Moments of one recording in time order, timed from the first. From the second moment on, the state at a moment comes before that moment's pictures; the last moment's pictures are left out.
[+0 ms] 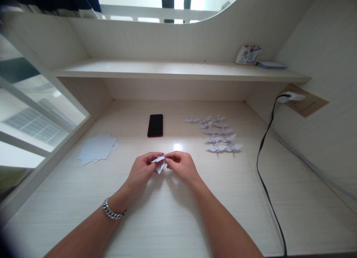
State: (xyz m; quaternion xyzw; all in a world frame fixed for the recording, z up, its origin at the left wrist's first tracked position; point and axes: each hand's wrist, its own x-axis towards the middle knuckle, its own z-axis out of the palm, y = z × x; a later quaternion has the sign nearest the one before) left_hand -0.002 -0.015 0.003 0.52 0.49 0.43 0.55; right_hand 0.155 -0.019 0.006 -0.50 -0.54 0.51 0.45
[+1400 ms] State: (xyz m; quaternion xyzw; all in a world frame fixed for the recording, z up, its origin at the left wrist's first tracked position) left_hand -0.007 -0.011 0.003 0.49 0.51 0.52 0.48; right_hand 0.141 -0.028 0.009 -0.42 -0.41 0.71 0.39
